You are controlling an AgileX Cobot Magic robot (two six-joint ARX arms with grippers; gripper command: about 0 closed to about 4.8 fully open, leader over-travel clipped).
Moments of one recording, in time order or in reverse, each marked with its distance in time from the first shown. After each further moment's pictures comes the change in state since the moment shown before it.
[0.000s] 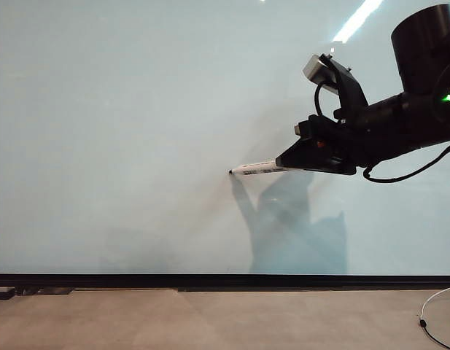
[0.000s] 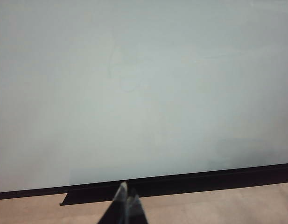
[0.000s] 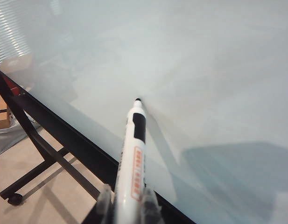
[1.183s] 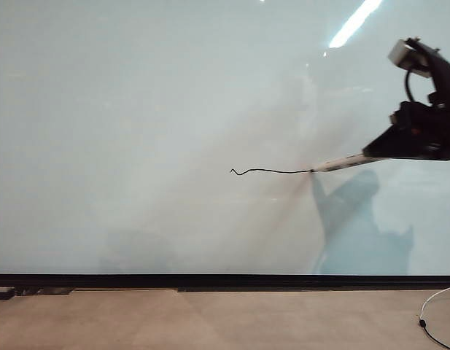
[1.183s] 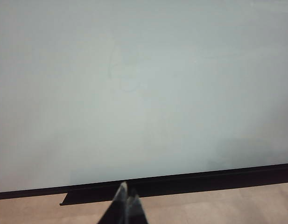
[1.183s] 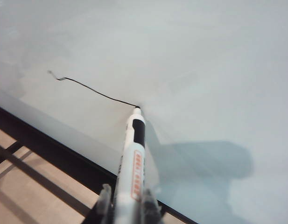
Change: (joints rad) left arm 0.000 0.000 0.000 0.000 0.000 0.000; right arm -0.291 -0.248 -0.134 -0.163 -0.089 -0.109
